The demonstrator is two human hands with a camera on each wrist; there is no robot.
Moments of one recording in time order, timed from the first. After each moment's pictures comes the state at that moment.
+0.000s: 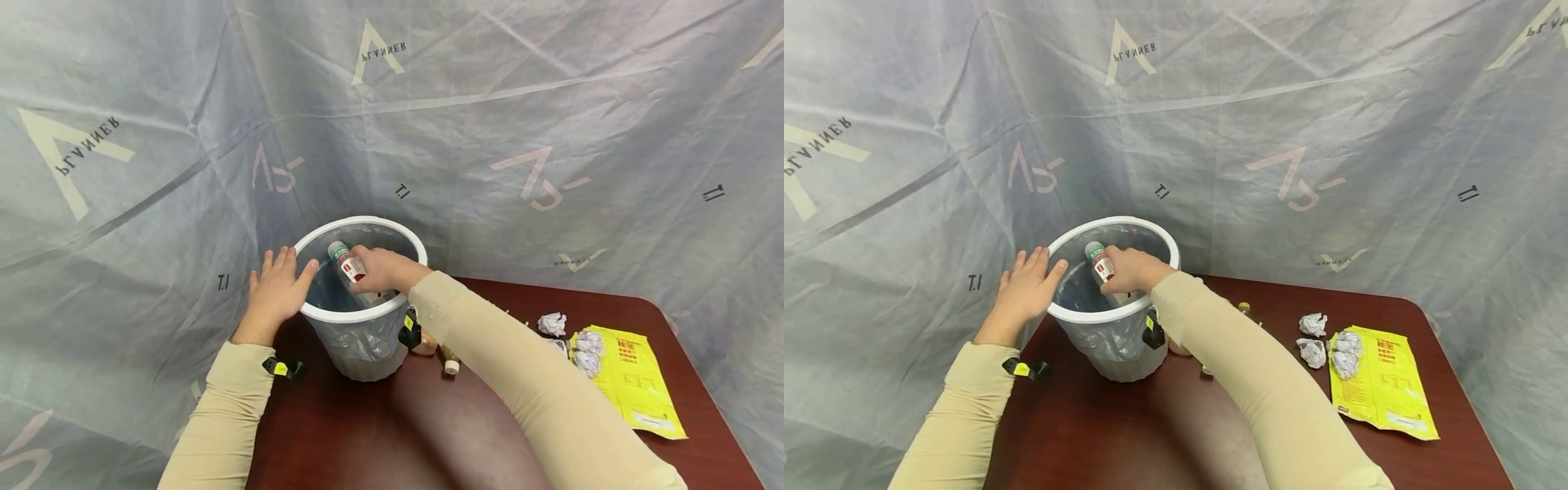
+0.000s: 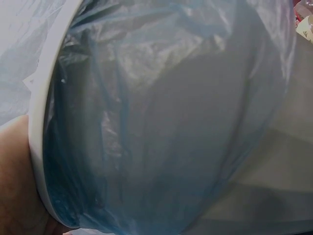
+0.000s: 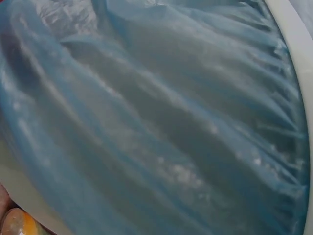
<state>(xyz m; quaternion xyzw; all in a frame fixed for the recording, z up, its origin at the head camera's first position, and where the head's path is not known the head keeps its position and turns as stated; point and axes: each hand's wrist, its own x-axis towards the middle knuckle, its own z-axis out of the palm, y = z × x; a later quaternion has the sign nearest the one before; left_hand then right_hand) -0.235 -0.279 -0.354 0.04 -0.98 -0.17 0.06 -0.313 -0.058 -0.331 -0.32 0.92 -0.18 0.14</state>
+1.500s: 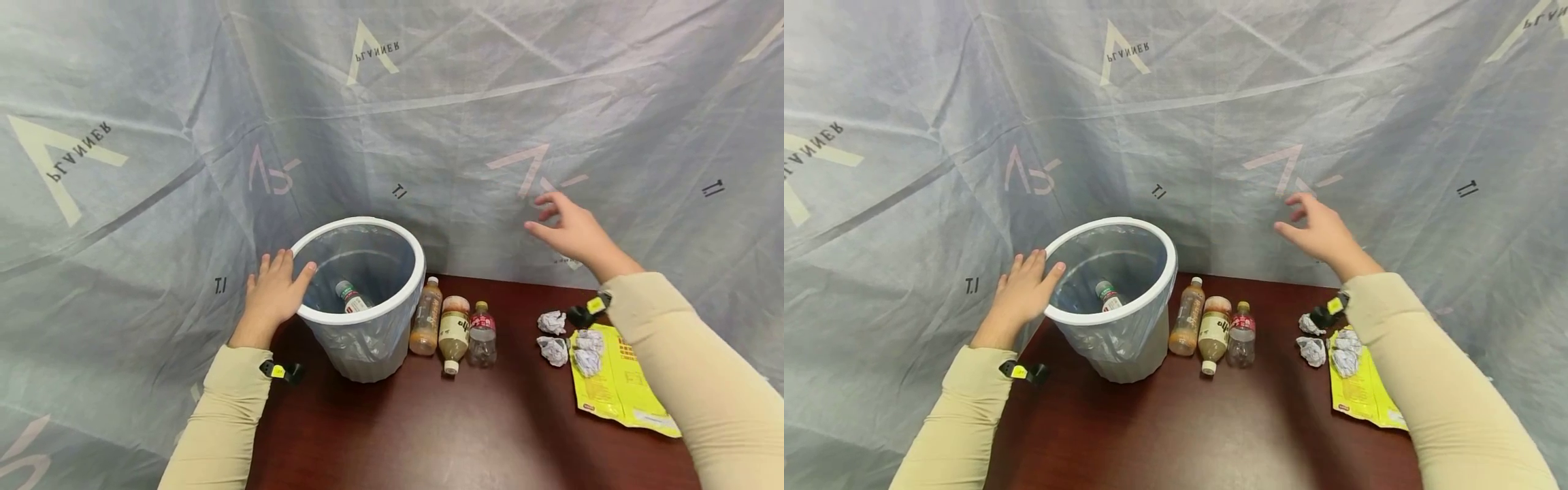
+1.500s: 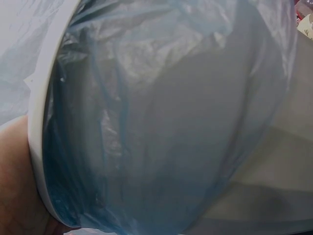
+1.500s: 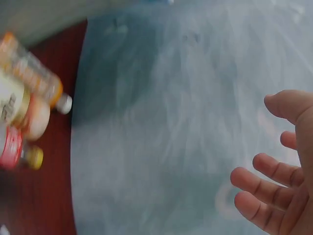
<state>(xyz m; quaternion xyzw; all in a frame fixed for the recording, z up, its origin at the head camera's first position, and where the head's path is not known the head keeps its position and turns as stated) -0.234 -0.276 -0.353 0.04 -0.98 -0.18 0.06 -0.341 0.237 -0.303 -0.15 0.93 -0.32 -0.05</state>
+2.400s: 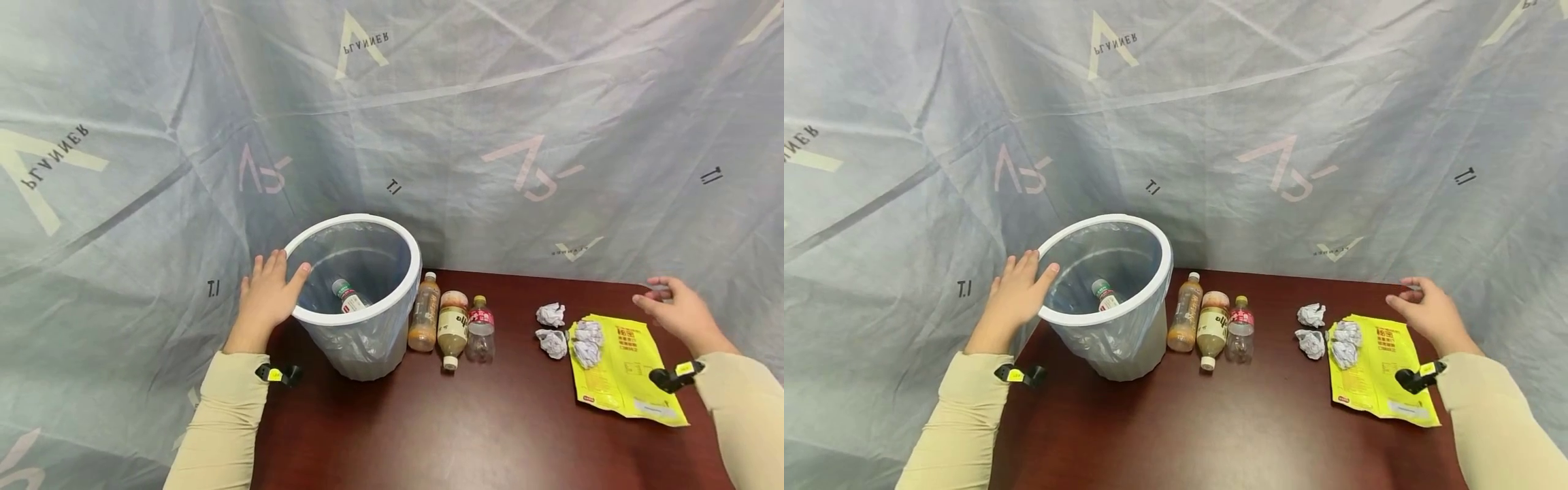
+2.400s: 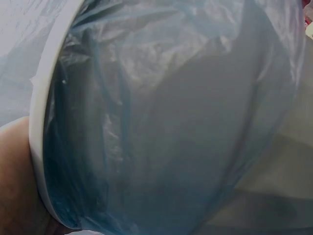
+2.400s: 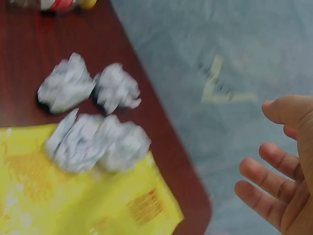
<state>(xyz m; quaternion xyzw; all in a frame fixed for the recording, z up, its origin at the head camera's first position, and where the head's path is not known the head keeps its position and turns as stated) -0.237 -0.277 -0.356 0.03 -0.98 -0.18 0.07 -0.286 0.428 -0.458 0.03 0.93 -0.37 -0.02</state>
